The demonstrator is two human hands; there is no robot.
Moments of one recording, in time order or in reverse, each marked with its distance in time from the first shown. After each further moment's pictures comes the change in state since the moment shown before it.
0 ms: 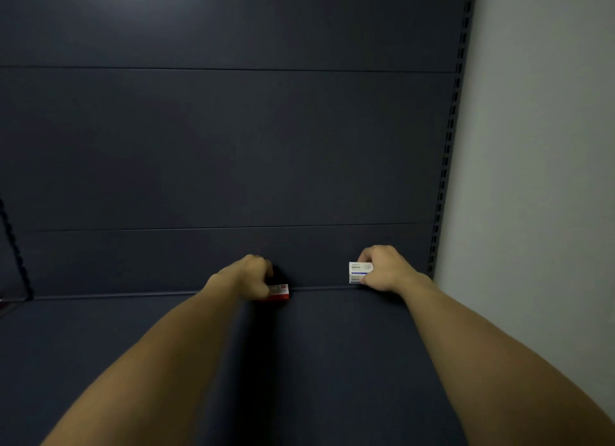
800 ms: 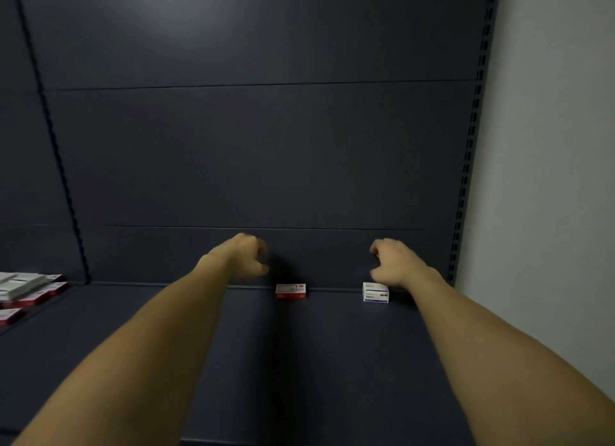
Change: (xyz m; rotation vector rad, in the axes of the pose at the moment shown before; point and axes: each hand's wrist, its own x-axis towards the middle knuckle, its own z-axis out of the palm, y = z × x) left_hand -0.056 -0.013 -0.057 0.023 0.159 -0.139; right_hand -0.012 -0.028 -0.025 -0.126 -0.013 -0.099
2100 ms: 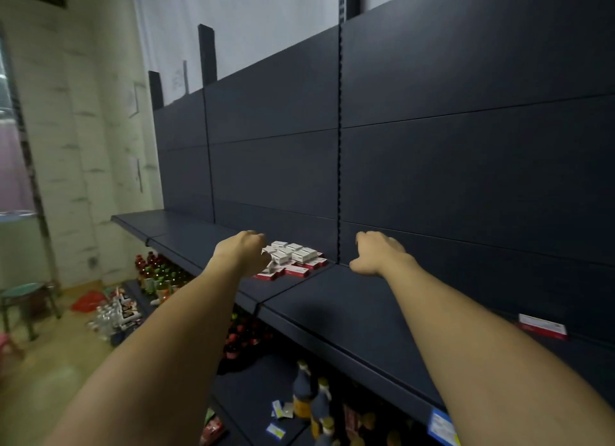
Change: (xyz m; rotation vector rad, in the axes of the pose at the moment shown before) left_hand -0.359 -0.230 -0.145 0.379 0.182 -0.745; right_hand -0.090 -0.444 0.037 0.001 -0.044 -0.639
